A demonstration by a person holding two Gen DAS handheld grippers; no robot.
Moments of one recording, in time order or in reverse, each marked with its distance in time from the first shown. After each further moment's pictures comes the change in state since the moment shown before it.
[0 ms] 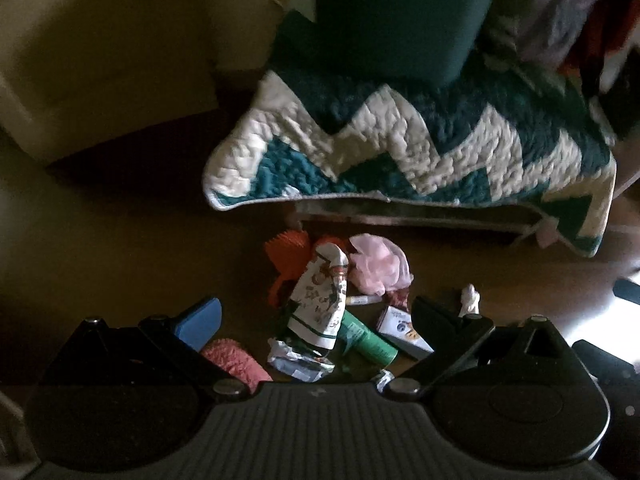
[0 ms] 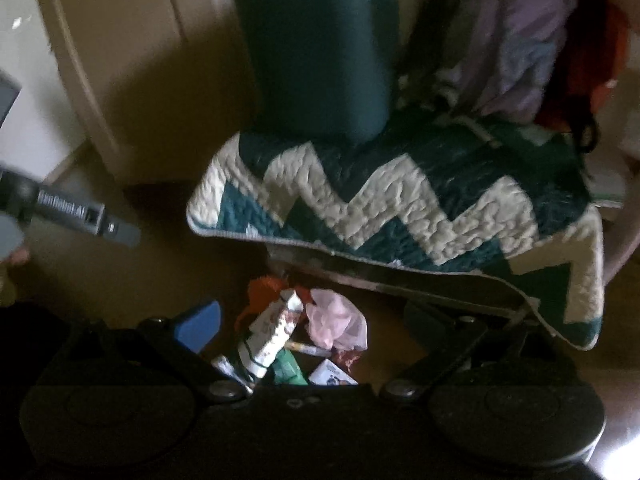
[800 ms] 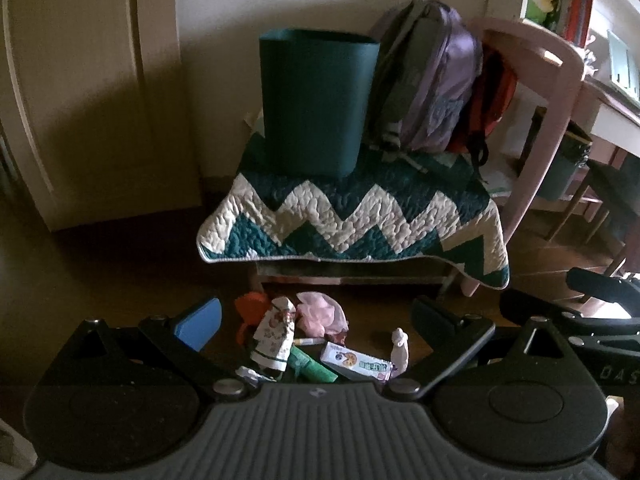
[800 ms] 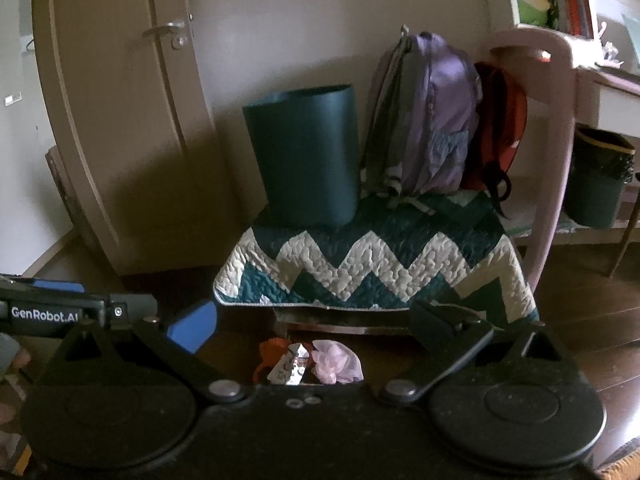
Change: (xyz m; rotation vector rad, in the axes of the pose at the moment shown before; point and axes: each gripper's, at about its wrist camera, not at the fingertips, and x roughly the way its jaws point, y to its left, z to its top) left arm -0.215 -0.065 -0.143 -0.001 -0.379 -0.060; right arm -0.199 0.069 -0.046 0.136 -0.297 -0.118
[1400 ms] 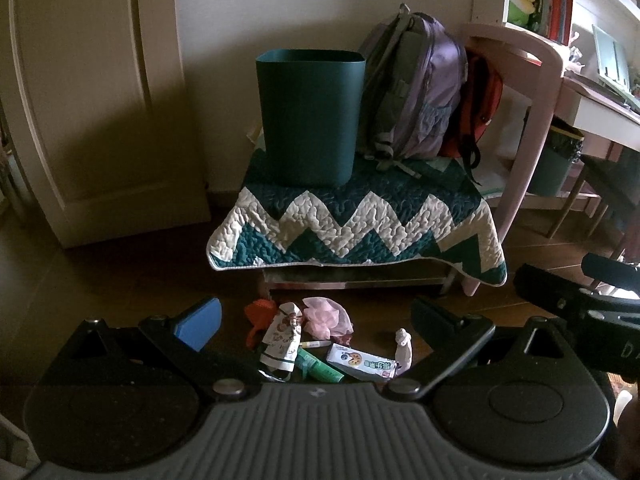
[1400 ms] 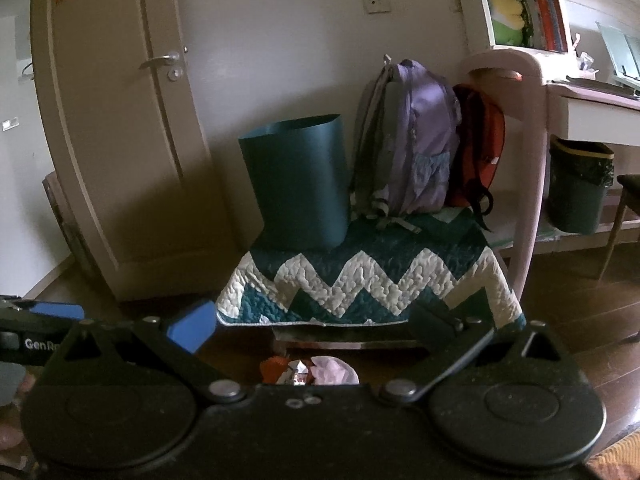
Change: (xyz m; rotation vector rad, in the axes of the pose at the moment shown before) left arm -0.048 -0.018 -0.026 0.042 -0.063 0.030; right arm -0.059 0.008 -0.011 0.036 -0.100 -0.027
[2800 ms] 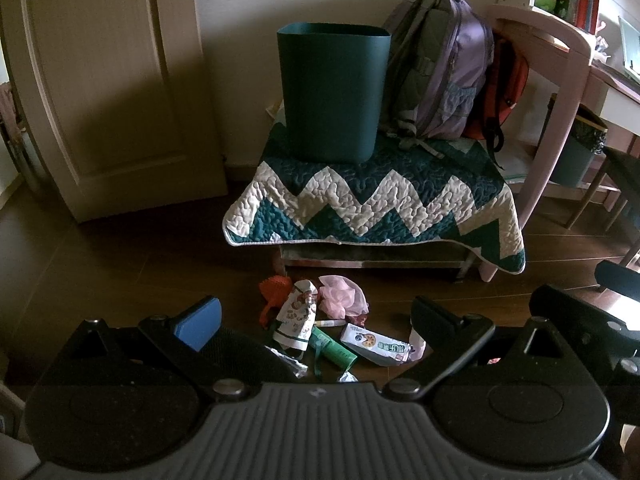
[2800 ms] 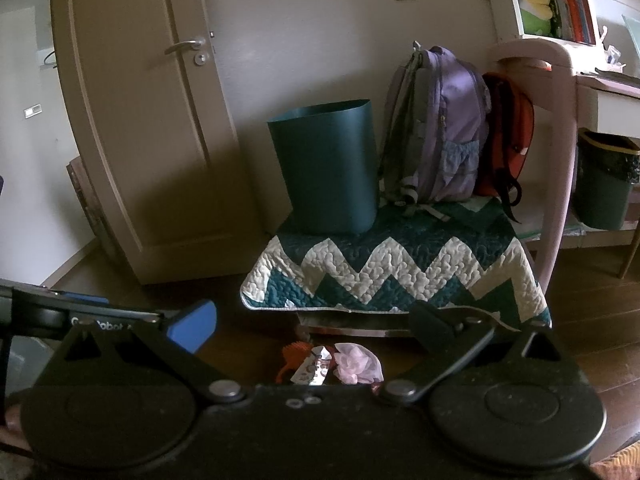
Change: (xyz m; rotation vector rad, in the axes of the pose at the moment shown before) left arm 0.012 0.011 0.001 -0.034 0.081 0.055; right arm 0.006 0.006 -0.005 -0.025 0.036 0.081
